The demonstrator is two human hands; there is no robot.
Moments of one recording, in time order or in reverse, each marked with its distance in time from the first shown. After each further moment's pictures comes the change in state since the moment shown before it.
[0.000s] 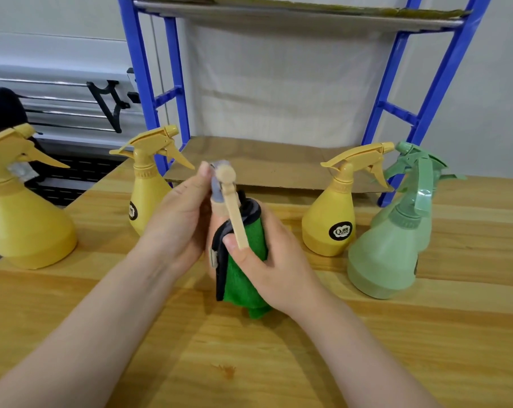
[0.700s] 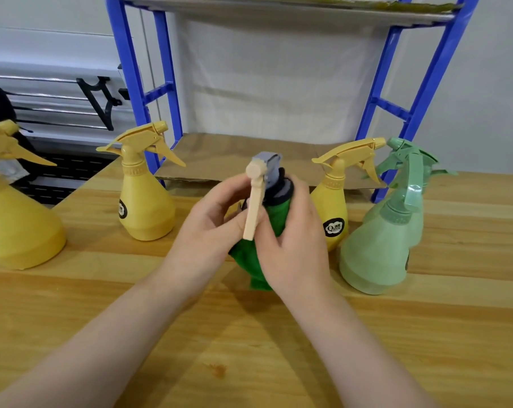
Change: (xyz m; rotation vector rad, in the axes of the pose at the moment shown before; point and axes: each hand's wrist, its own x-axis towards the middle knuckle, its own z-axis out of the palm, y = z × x) left_hand -0.018 -0.026 0.015 0.250 -0.281 0.228; right_hand 0.005 -0.004 -0.013 -0.138 0.416 -0.024
